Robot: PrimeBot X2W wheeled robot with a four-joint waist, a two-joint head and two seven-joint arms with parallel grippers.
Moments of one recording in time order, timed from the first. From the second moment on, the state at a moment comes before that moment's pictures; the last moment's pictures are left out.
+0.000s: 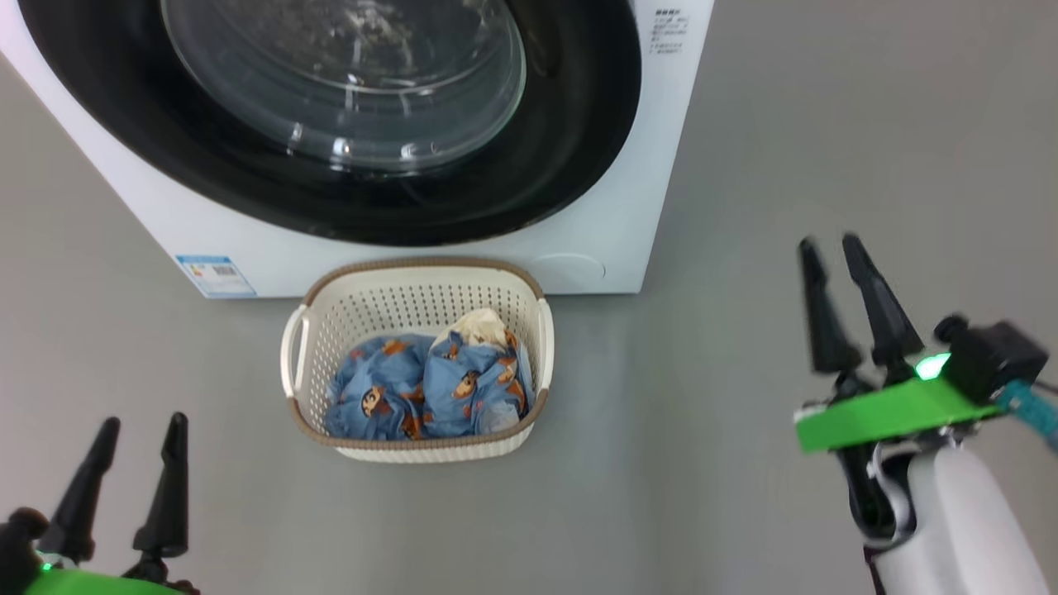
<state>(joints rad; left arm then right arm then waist) 0.02 0.35 -0.07 0.02 -0.59 -0.13 -0.26 -0.32 -0.05 -0.02 0.17 0.29 0.13 -0.25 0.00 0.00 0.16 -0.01</state>
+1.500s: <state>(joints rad) -0.09 0.44 -0.03 -0.08 -0.72 -0.13 -0.26 -1.28 -0.07 -0.15 0.76 0.92 0.13 0.19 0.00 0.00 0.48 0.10</state>
